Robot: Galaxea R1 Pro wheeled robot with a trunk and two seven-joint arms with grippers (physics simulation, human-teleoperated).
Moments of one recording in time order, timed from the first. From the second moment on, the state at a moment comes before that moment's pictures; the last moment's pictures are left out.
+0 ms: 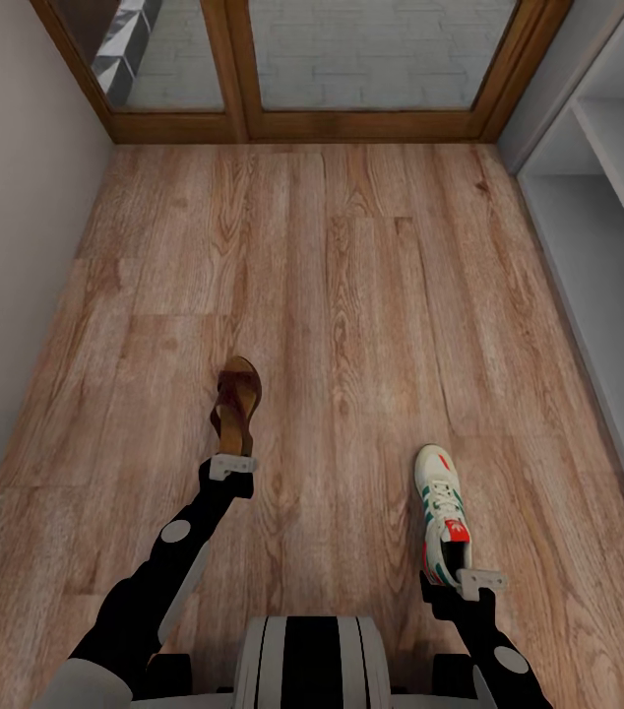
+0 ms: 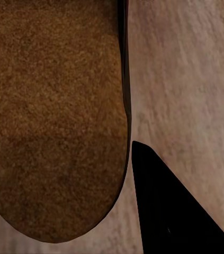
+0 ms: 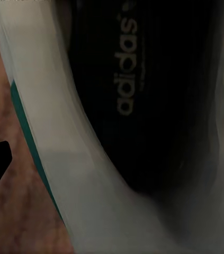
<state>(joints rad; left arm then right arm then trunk) -0.49 0.00 -0.22 -1.13 0.09 0.09 0.00 -0.22 0.00 -0.09 -0.95 0.00 0.01 0.00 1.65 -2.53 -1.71</state>
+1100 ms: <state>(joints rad) -0.49 0.00 -0.25 -1.13 0.09 0.09 0.00 -0.22 0.00 -0.09 -0.95 0.00 0.01 0.00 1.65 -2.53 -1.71</state>
